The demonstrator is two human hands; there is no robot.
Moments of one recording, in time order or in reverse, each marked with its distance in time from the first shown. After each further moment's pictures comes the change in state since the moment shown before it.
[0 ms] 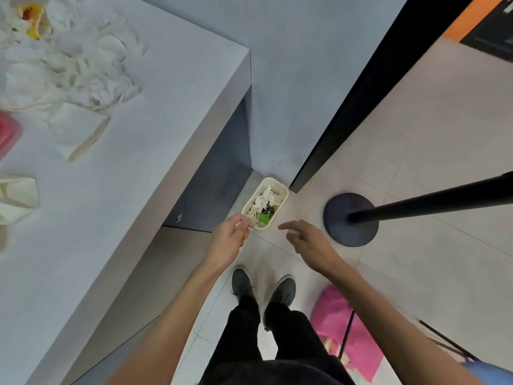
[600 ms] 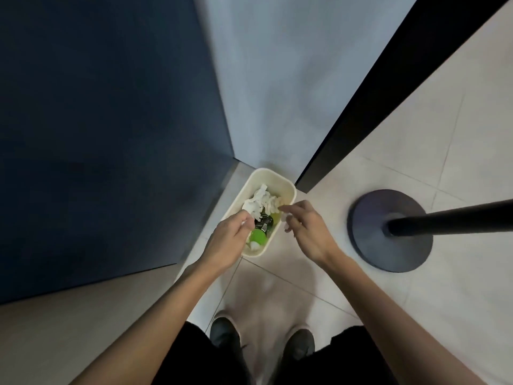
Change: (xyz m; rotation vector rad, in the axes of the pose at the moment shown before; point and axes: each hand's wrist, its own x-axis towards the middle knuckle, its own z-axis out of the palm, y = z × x) left_hand 0.296 -0.257 0.121 0.441 -0.056 0.145; right_hand 0.298 0.265 0.093 -0.039 0.195 -0.094
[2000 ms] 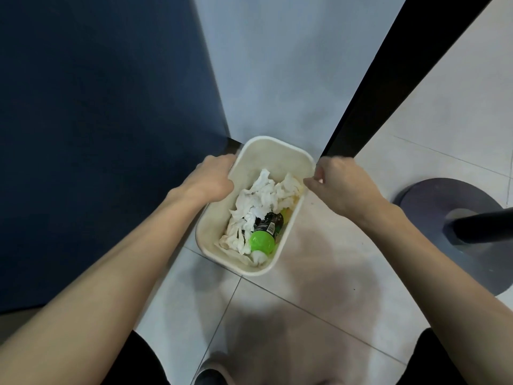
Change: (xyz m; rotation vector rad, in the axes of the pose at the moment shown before) left_hand 0.188 -0.096 0.034 0.466 -0.030 0.013; right_hand 0.129 0.109 0.028 -0.645 0.161 -0.064
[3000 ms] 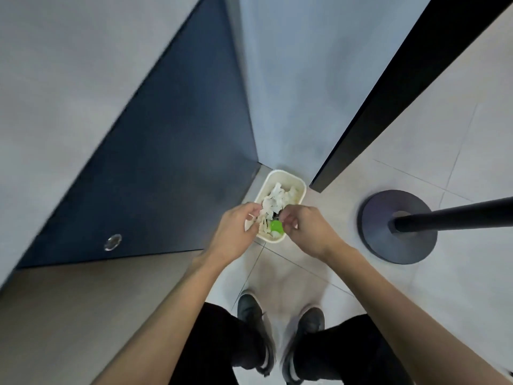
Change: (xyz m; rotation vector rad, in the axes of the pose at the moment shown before) left_hand -0.264 0.088 -0.172 -0.419 0.096 0.062; right_hand -0.153 -0.143 -0.214 0.443 -0.341 -0.078
